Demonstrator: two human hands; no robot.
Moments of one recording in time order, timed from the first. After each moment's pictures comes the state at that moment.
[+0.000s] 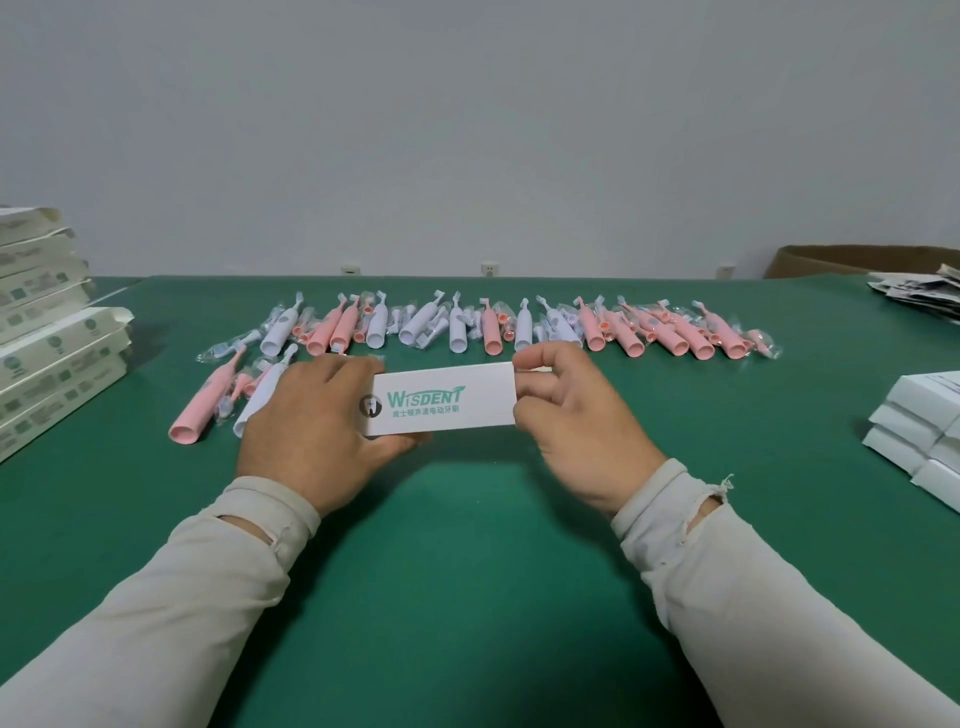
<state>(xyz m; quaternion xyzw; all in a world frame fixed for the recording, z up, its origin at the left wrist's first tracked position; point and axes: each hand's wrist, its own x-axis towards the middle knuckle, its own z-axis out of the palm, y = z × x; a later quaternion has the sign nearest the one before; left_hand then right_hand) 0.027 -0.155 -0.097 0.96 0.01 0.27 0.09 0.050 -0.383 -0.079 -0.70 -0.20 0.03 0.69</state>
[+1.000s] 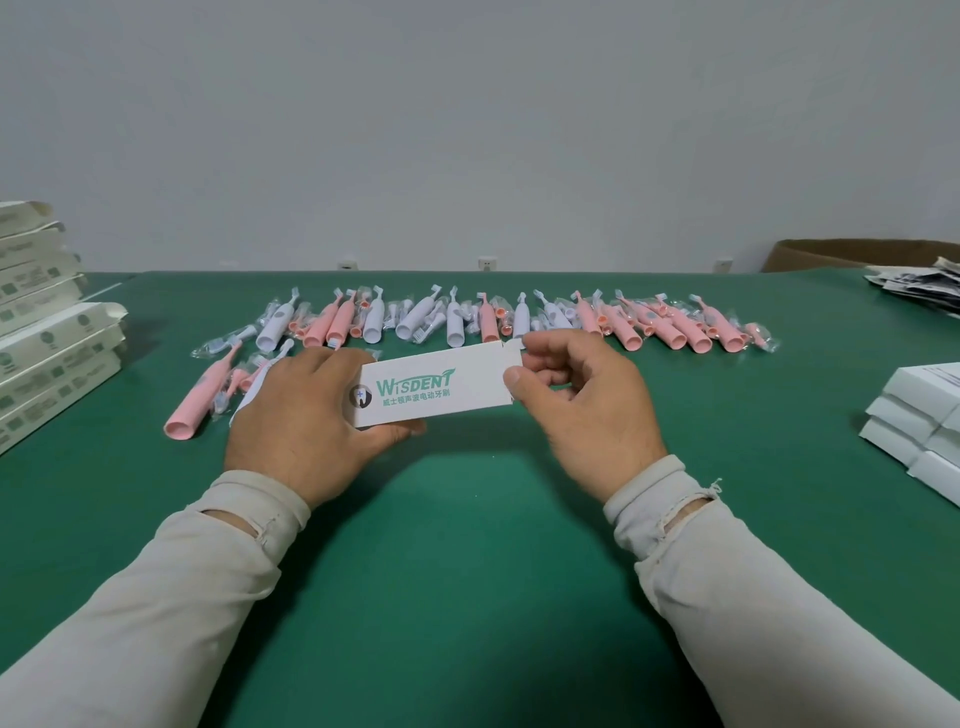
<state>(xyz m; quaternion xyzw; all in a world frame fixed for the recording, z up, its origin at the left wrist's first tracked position) 0.027 -0.152 -0.092 0.96 0.02 0.26 0.12 0.052 -0.390 -0.085 -0.73 -0.19 -0.18 0.63</state>
